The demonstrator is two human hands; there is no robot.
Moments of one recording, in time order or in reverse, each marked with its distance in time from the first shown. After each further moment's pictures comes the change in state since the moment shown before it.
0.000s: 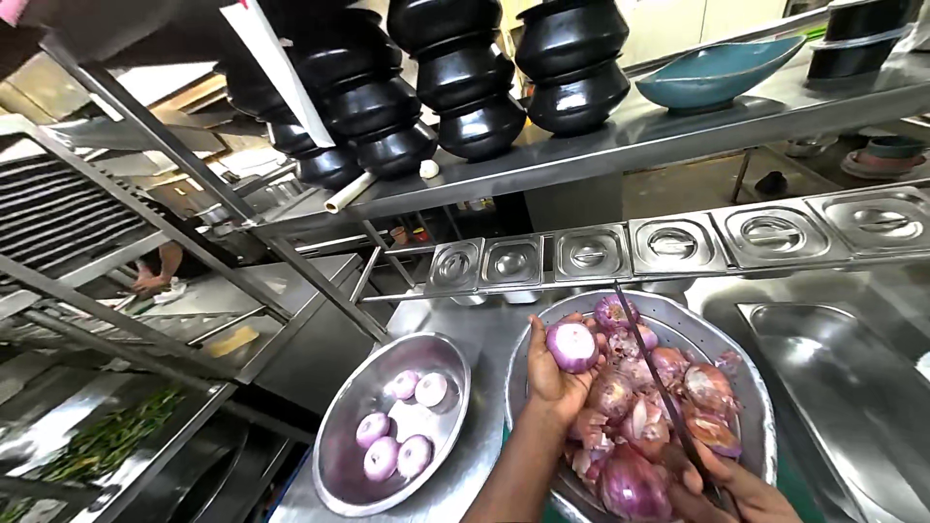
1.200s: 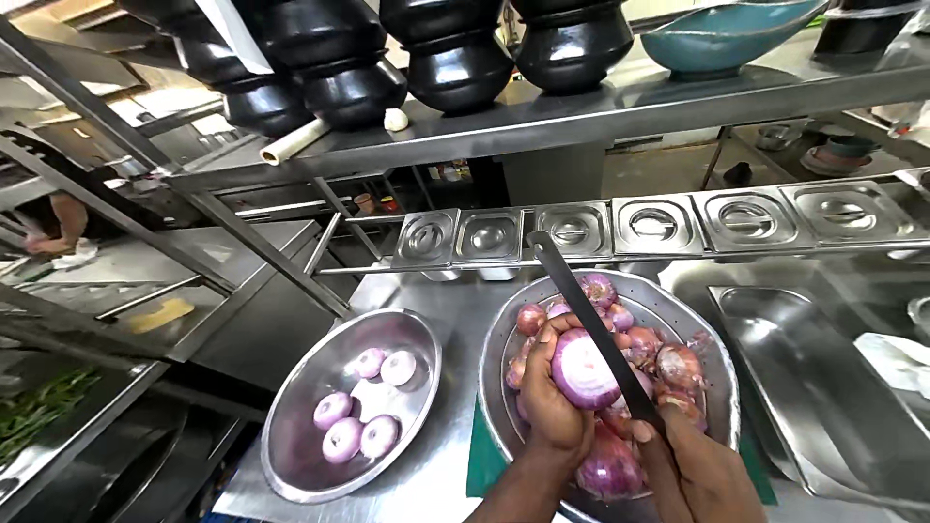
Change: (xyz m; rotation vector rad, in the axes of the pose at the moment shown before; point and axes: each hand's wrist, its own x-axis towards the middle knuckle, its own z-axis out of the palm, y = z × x) left_hand -0.048 -0.036 0.010 0.103 -0.250 0.403; right_hand 0.021 0.016 0.045 -2.132 0.685 -0.740
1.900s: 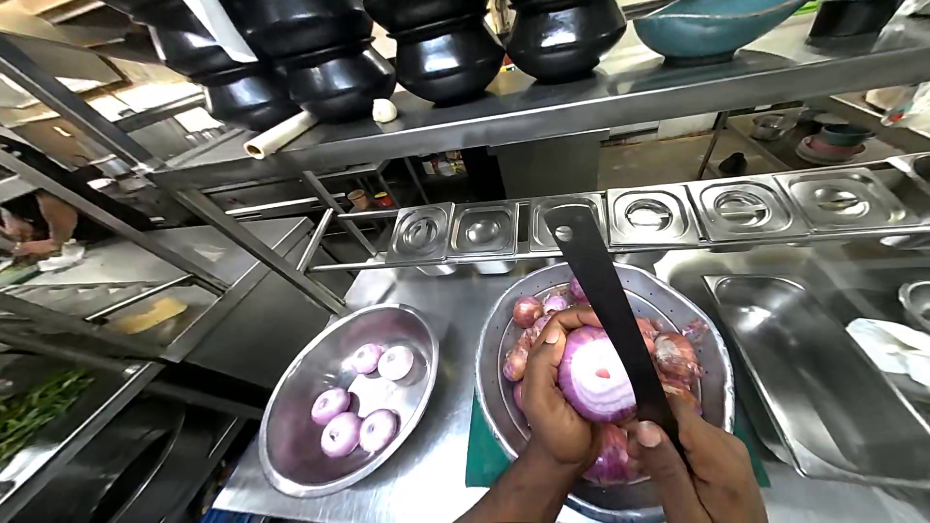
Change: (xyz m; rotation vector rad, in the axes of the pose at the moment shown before) left_hand -0.012 0.007 0.008 -0.020 -0.203 0.056; right_hand 0.001 0.001 0.001 0.282 0.048 -0.056
